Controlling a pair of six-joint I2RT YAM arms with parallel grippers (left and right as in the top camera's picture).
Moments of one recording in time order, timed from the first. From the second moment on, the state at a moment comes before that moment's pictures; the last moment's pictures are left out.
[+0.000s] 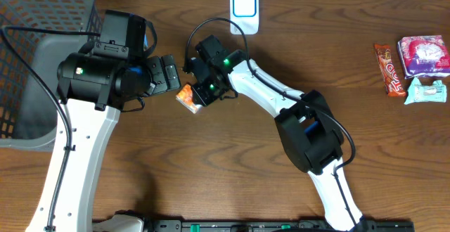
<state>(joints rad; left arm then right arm) -0.20 1.43 1.64 -1.33 -0.01 -0.45 0.66 2.33 1.83 -0.78 -0.41 0.04</state>
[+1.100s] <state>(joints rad) -0.20 1.43 1.64 -1.33 -0.01 -0.45 0.62 2.15 1.81 -1.15 -0.02 0.17</state>
